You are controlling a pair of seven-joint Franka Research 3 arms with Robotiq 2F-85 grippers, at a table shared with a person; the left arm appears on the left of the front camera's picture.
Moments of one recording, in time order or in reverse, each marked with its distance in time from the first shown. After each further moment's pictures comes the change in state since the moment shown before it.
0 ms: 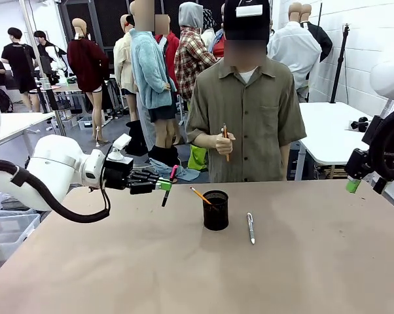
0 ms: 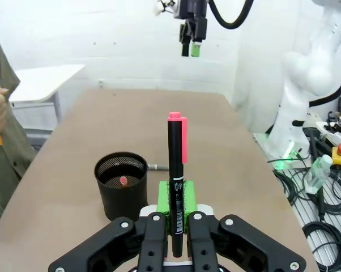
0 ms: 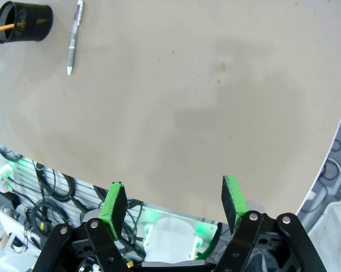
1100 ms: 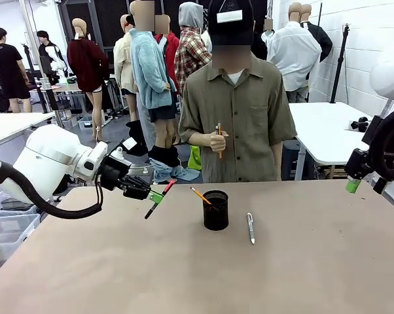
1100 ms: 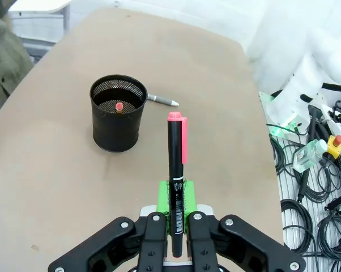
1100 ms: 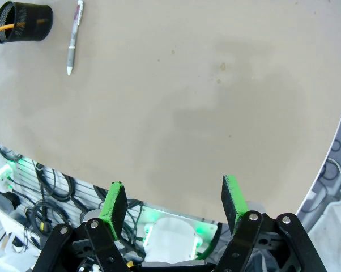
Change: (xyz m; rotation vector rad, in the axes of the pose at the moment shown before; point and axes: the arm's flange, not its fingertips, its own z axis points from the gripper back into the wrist) left arm 0.016 -0.020 0.014 0.068 0.329 0.233; right arm 0.000 0.000 0.000 0.000 0.000 0.000
